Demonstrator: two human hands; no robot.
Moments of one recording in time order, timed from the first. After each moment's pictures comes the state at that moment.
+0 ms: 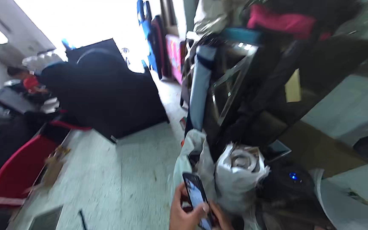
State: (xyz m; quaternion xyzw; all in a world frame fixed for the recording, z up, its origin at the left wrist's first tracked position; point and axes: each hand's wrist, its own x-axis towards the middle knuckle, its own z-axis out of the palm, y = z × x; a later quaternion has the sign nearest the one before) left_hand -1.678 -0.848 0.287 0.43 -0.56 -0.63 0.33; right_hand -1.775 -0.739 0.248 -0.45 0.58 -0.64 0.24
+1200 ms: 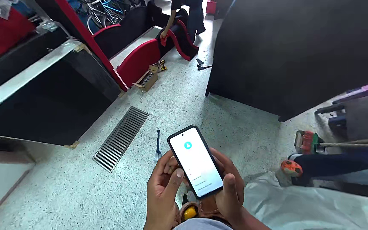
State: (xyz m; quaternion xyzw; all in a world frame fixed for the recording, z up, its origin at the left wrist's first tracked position) left_hand -0.871 -1.234 0.327 0.43 -0.32 -0.47 0.70; right_hand -1.036 -1.296 0.284 -0.57 0.26 -0.57 0.53
